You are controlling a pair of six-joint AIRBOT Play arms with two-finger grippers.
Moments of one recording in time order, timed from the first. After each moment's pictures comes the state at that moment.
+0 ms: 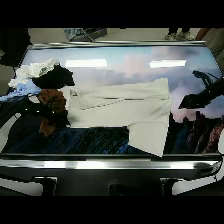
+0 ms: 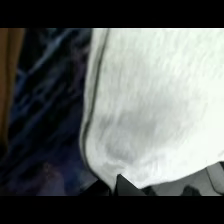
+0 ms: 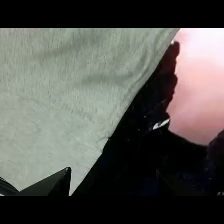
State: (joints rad) left arm 0.13 -1.67 1.17 1.11 -1.28 -1.43; right arm -0.42 -1.74 1.72 -1.24 1.69 0.98
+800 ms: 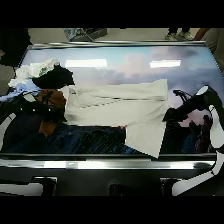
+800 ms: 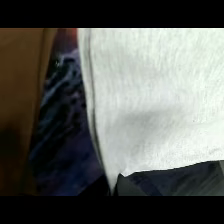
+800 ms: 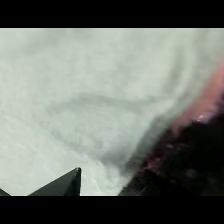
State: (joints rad) left arm 0.12 -1.57 1.17 1.13 -1.24 -1.40; right arm -0.32 -1.83 1.44 -1.18 1.52 1.04
